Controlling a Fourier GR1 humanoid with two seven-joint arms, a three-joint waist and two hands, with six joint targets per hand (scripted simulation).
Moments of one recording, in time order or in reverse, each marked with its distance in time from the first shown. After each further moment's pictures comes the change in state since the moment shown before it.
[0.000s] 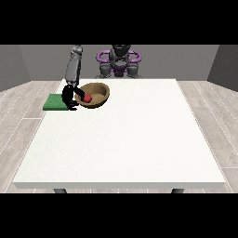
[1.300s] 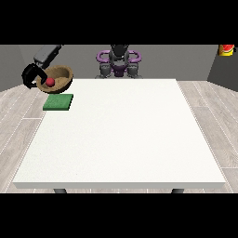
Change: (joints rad) left arm 0.213 0.116 0.091 0.234 -0.048 -0.069 -0.283; right arm -0.059 -0.323 0.005 0.005 0.063 0.126 0.314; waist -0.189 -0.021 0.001
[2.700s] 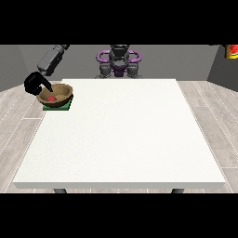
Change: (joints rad) left arm 0.004 0.094 0.005 0.090 0.032 -0.020 -0.094; right arm -0.093 0.061 -0.084 0.088 -0.041 -0.165 -0.070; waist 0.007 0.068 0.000
